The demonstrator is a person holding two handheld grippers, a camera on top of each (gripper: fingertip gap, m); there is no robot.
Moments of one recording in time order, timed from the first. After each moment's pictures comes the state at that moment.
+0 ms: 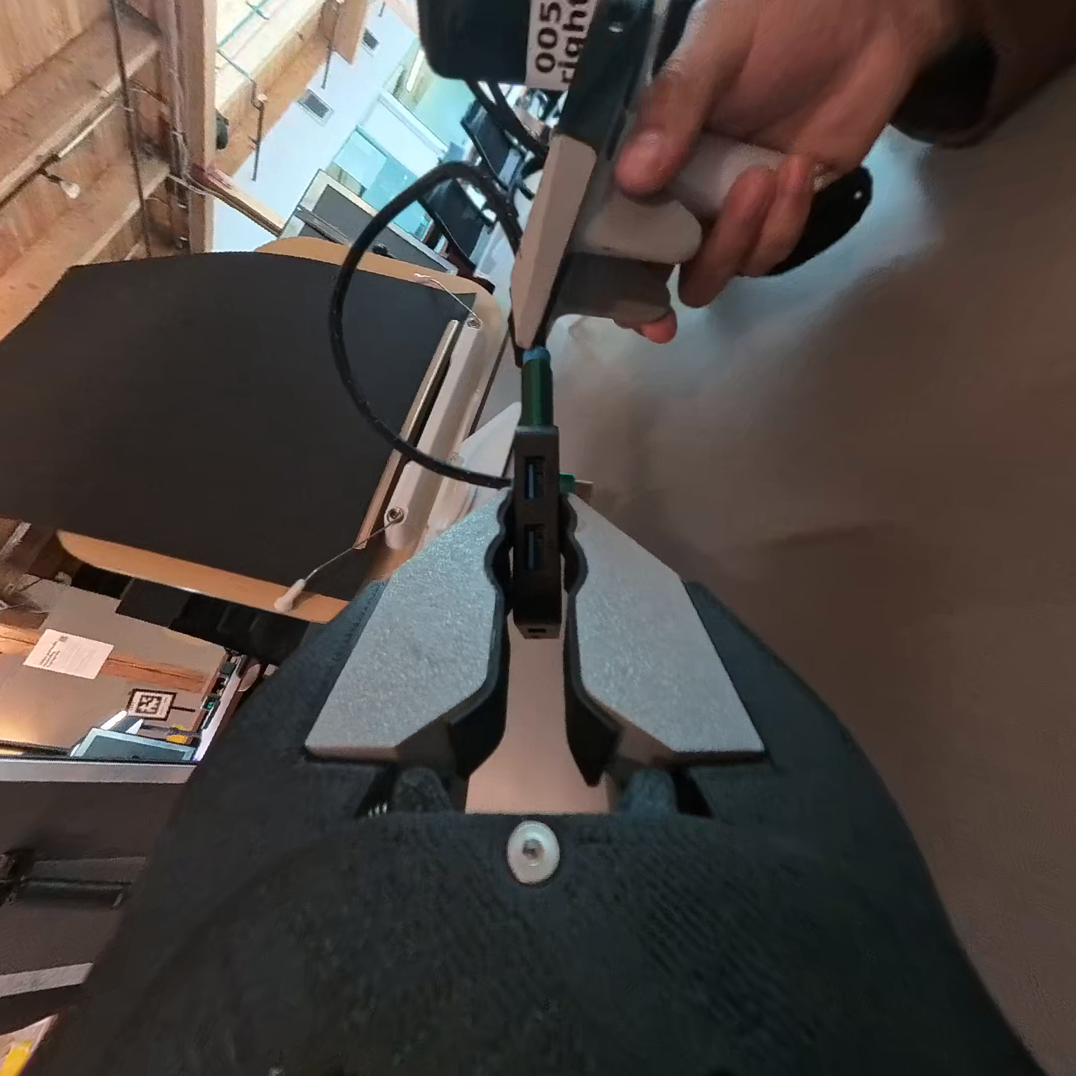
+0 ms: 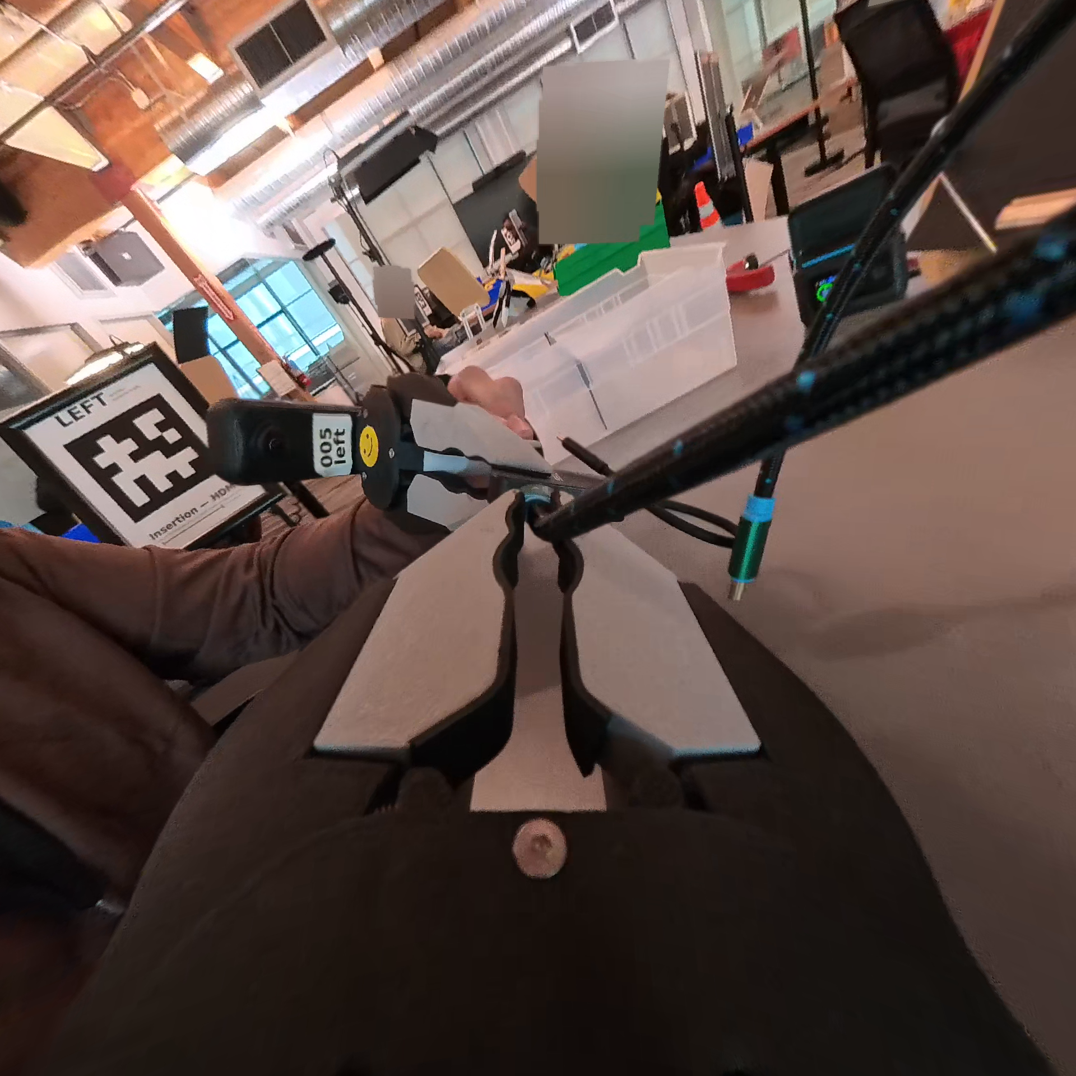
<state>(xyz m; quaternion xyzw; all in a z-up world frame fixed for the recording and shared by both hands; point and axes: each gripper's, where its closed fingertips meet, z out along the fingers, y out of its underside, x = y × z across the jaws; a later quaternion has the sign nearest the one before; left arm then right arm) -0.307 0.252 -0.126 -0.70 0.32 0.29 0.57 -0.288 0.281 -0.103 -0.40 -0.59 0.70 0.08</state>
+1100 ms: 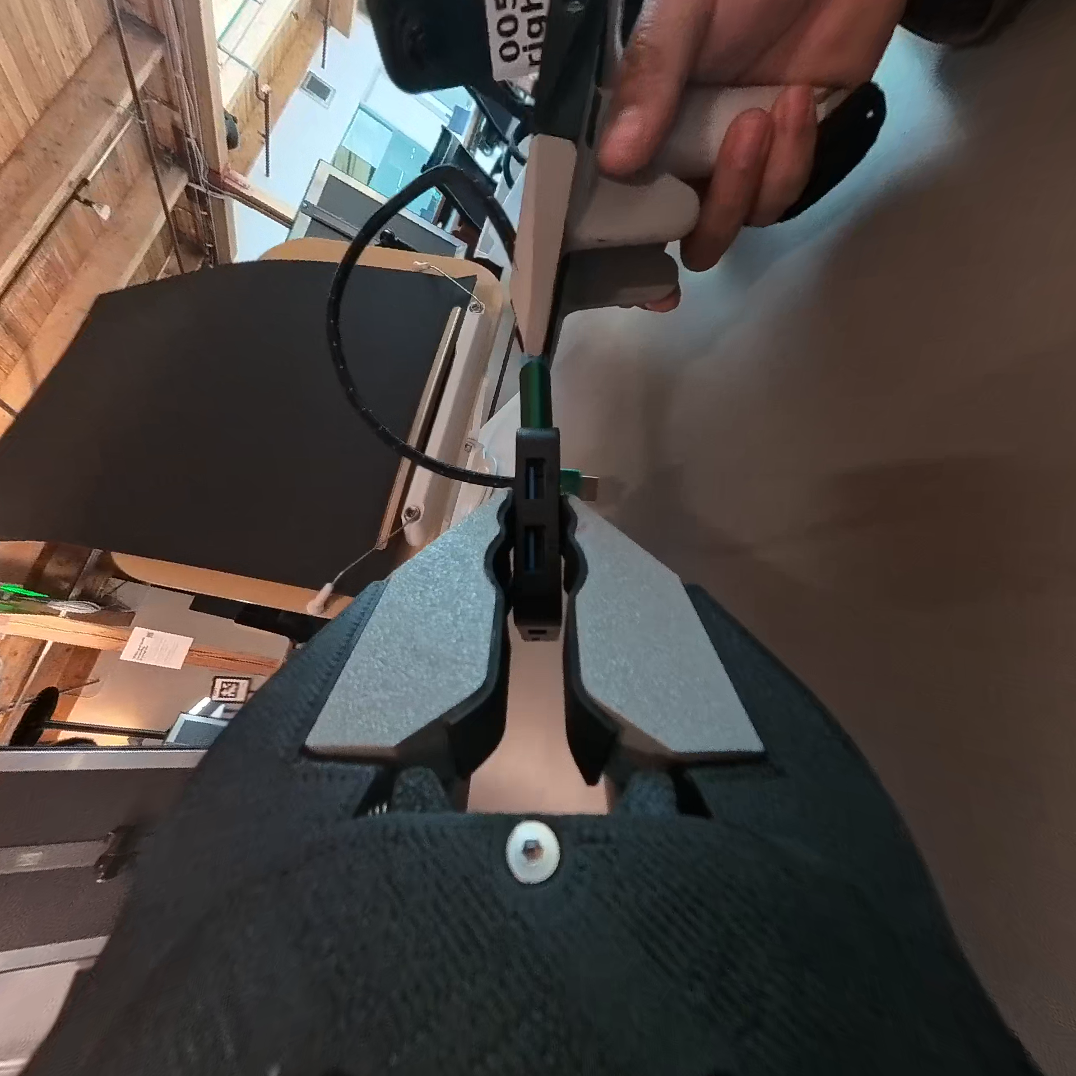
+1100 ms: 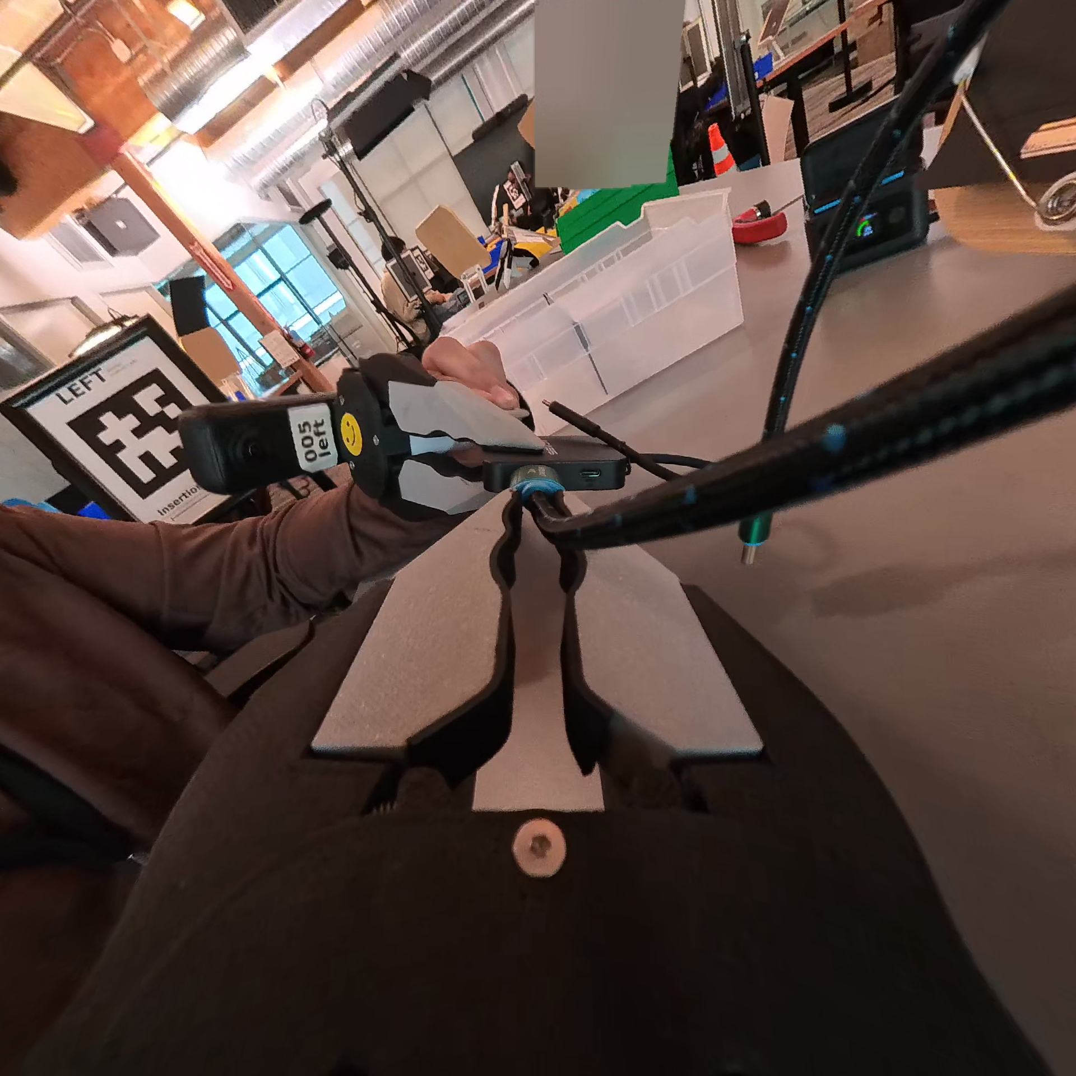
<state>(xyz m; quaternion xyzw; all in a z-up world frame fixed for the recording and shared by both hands) -0.306 0.256 -0.130 -0.69 0.34 0.35 0.54 -0.287 0.283 -0.117 -0.41 -0.60 0.68 0.06</state>
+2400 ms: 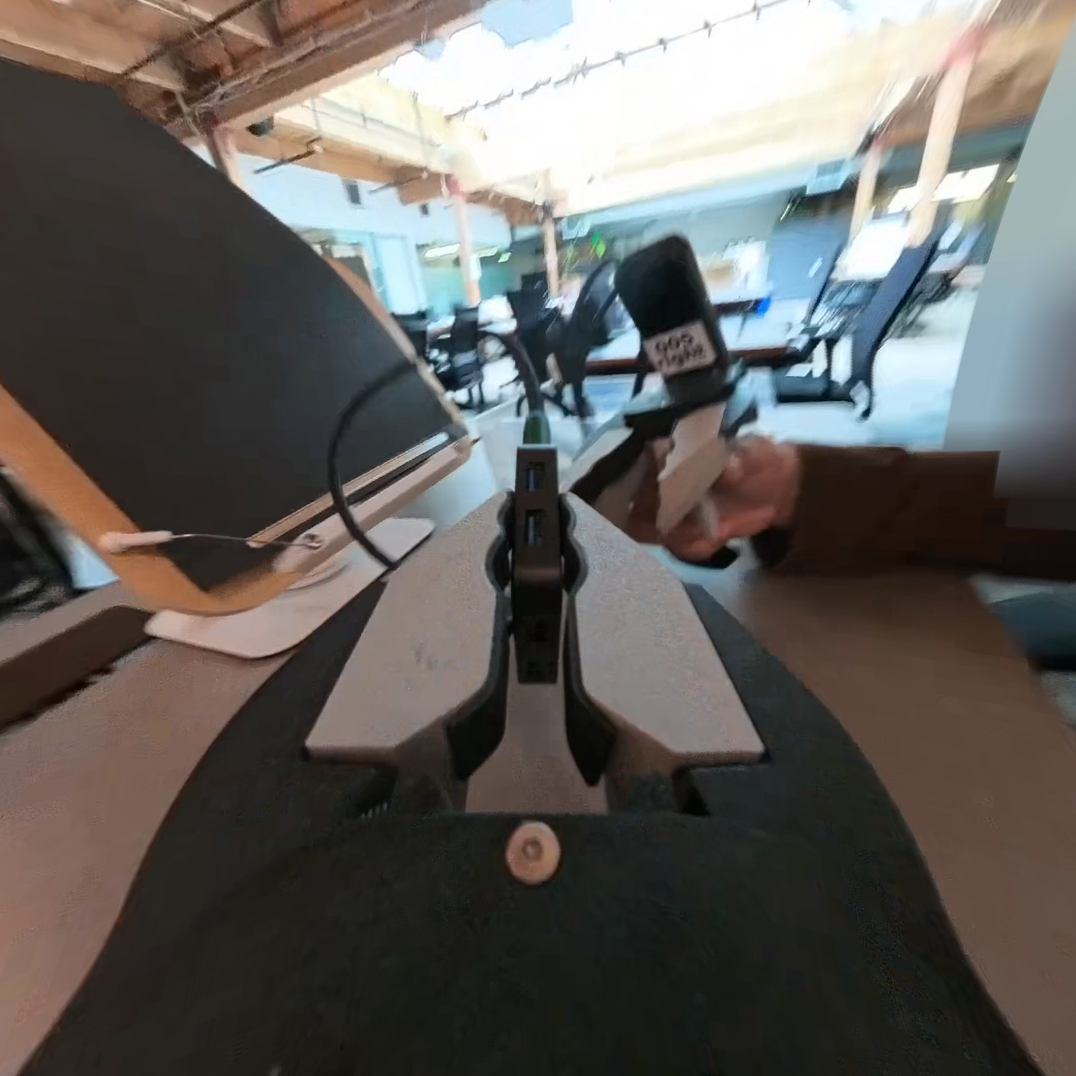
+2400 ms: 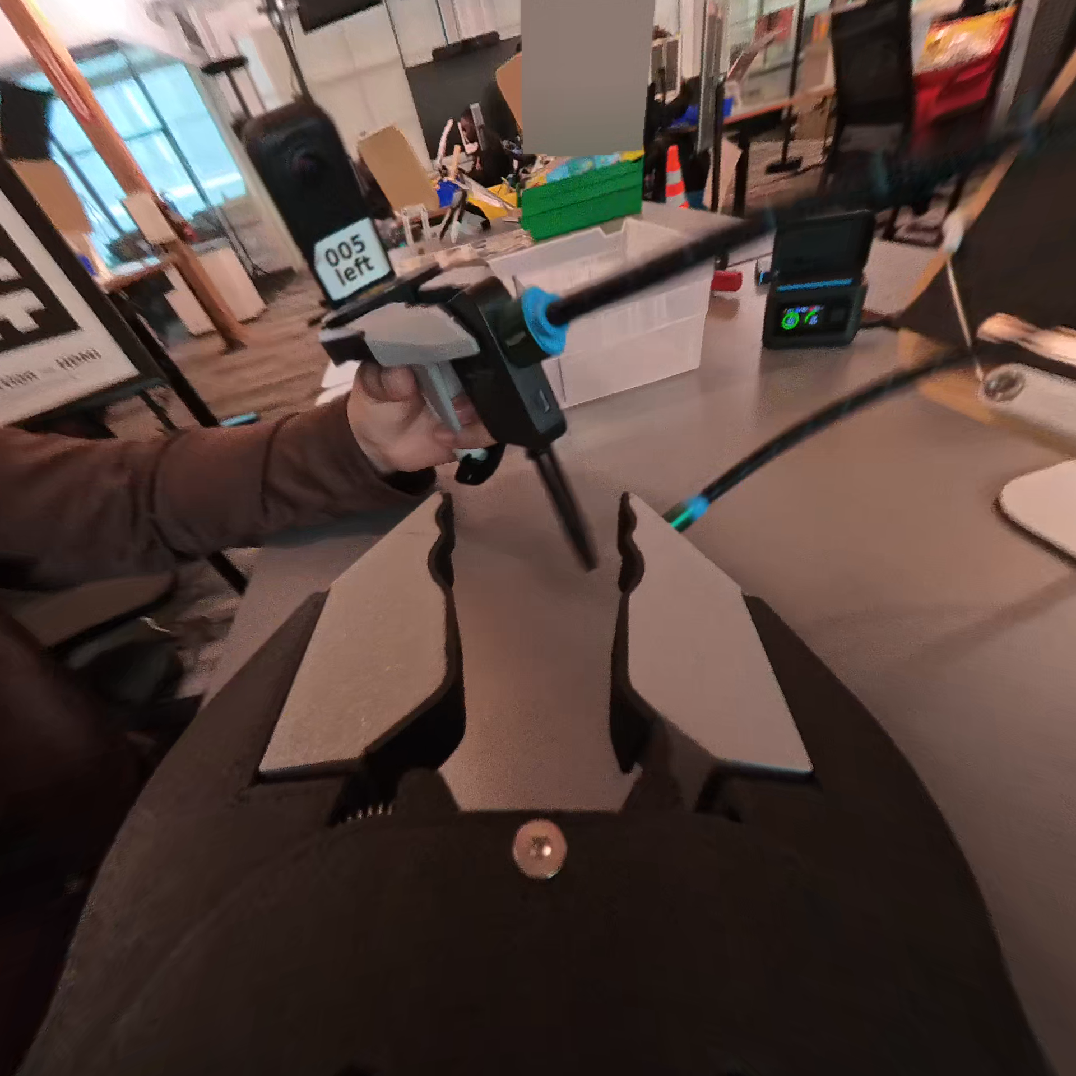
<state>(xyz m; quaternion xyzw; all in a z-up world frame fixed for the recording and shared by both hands) -0.313 0.245 -0.065 -0.66 0.11 -0.03 0.74 -0.288 0.273 -0.106 -0.36 -0.67 0.63 0.17</state>
